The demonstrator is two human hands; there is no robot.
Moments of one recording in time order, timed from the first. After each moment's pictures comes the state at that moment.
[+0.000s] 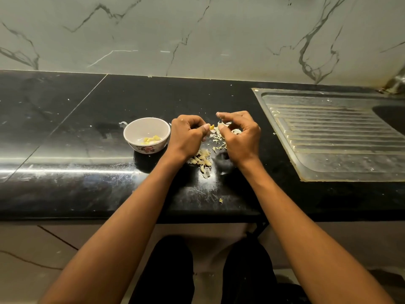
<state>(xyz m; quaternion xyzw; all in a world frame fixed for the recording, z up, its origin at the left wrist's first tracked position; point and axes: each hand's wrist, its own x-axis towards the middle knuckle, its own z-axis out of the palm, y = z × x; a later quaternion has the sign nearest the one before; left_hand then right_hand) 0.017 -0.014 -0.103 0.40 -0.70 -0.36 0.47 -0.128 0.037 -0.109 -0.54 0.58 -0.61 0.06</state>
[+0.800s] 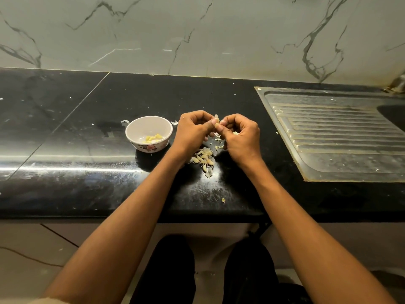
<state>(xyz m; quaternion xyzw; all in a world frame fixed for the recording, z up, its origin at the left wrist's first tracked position) 0.007 -0.019 -0.105 0.35 -0.64 -0.50 0.47 -0.127 0.037 -0.109 -0.54 0.58 -0.59 0.16</state>
